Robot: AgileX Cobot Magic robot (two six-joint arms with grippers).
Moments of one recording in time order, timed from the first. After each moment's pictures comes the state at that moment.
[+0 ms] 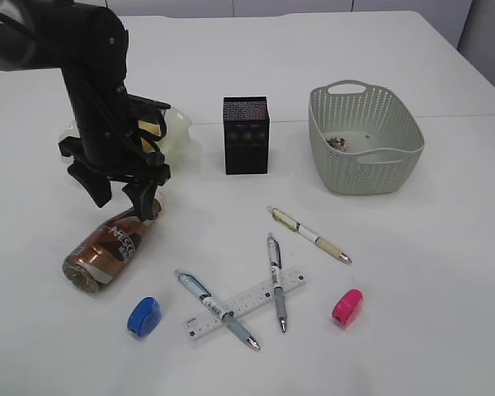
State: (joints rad) left arm -0.39 2.21 -1.79 0.03 1.22 -0.02; right arm 0.14 1.30 -1.51 0.06 1.26 0.03
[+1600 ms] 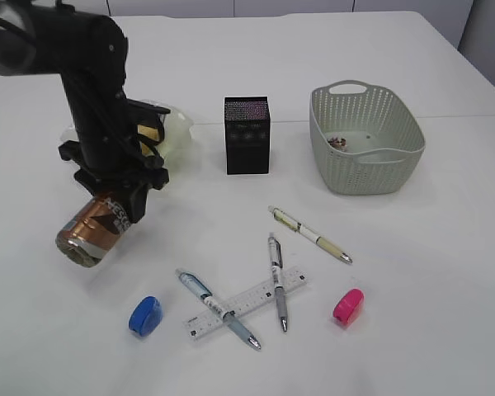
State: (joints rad) left arm -0.39 2.22 -1.77 0.02 1.21 0.00; right arm 0.14 1.29 -1.51 0.04 1.26 0.03
